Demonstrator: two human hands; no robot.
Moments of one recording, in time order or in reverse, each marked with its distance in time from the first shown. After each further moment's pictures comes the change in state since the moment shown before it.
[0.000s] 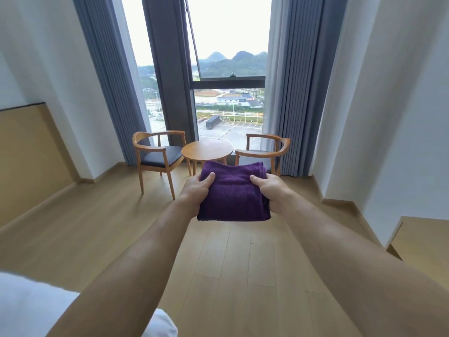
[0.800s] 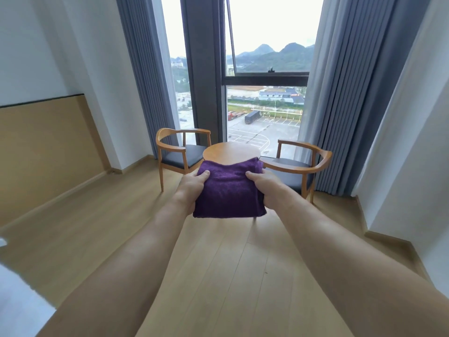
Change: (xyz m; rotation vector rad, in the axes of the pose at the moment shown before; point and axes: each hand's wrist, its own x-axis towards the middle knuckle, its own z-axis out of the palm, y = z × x) left_hand 0.225 0.055 0.047 -0.073 0.249 -0.029; right_hand 0.286 -0.074 -0.006 -0.037 -0.181 0.042
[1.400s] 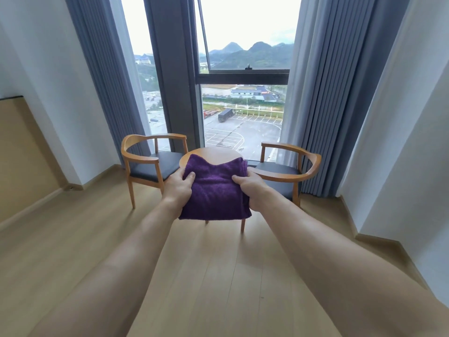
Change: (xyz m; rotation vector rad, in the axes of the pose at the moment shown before) left_hand 0.226 0.021 0.007 0.256 0.019 0.273; right_hand 0.208 -0.032 0.033 -0.007 0.047 -0.008
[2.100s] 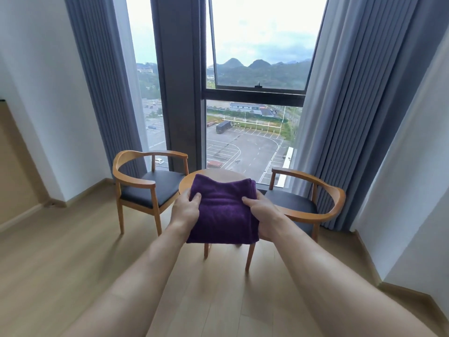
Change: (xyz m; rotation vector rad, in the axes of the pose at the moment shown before) left_hand 0.234 -0.036 0.008 -0.059 0.015 -0.018; right_hand 0.218 -0.048 0.044 0.032 -0.016 -0.043
